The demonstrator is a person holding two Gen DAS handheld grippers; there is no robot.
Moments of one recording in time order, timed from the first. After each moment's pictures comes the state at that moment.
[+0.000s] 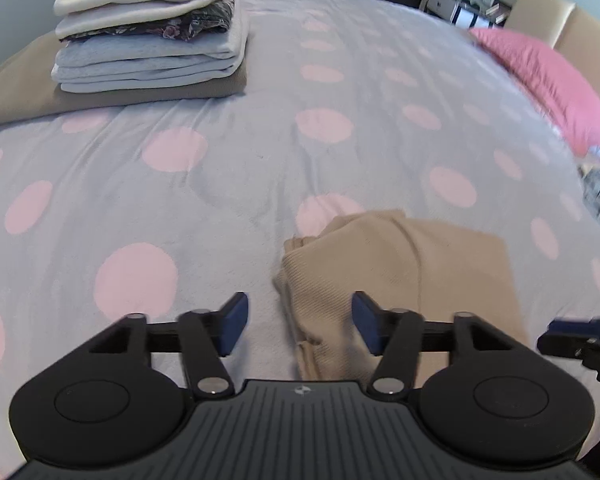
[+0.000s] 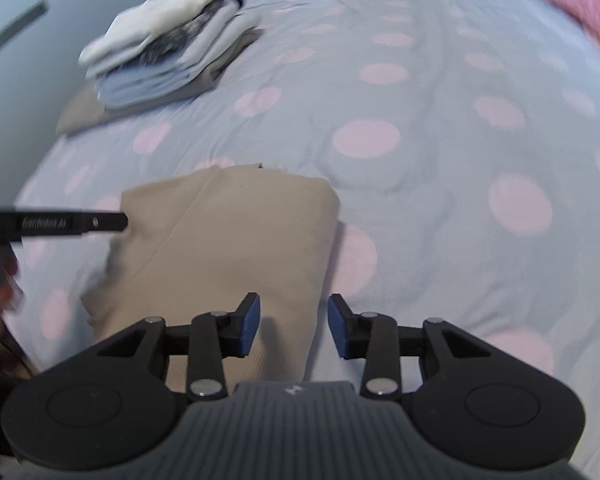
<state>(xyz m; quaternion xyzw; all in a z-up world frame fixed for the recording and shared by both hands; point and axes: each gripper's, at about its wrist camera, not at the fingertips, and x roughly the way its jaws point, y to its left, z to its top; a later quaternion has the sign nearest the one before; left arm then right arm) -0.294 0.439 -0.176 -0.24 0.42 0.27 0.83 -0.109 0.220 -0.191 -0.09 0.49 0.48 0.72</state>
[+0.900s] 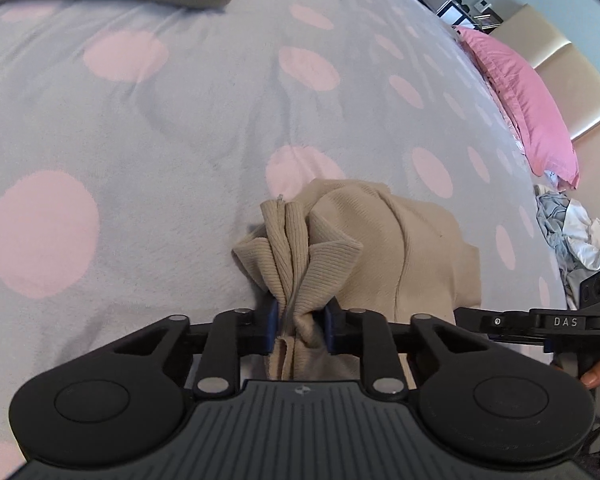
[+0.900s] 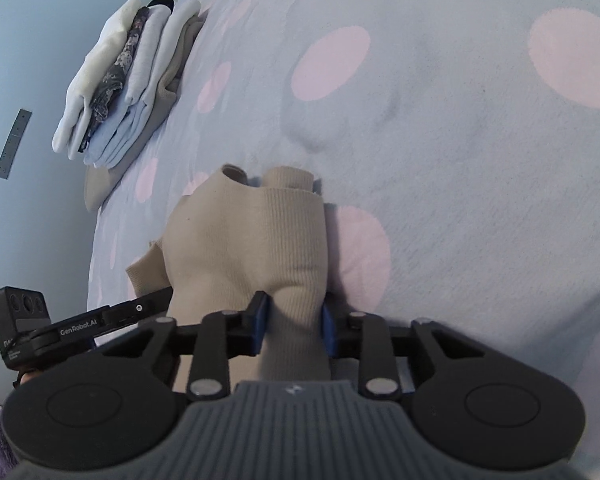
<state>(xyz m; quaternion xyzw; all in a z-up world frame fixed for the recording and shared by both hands) -0.285 0.469 -0.233 -0.37 0.41 0.19 0.81 -0.039 0.251 -0.268 0.07 0.62 0.48 0.62</state>
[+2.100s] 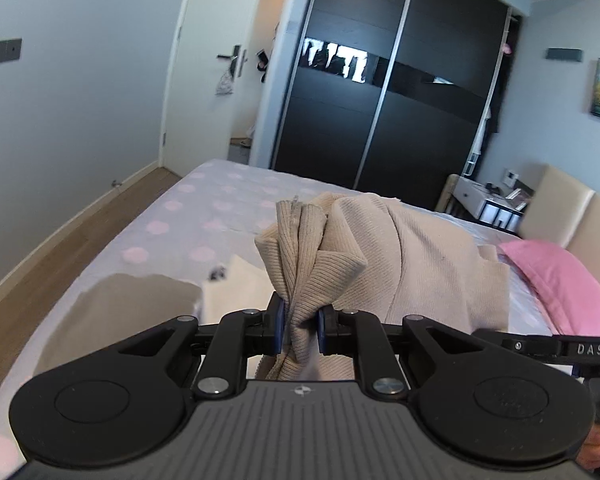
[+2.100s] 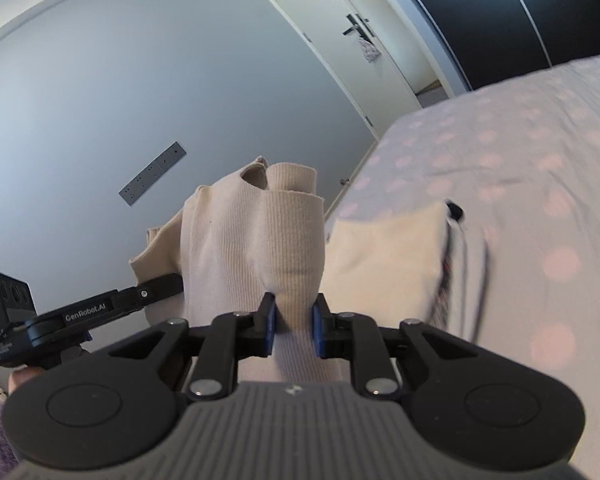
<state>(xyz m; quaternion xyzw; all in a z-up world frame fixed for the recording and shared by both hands) -0.280 0.732 0.089 -0.20 0.21 0.35 0.89 -0.035 0.584 0.040 0.08 0.38 0.66 0.64</state>
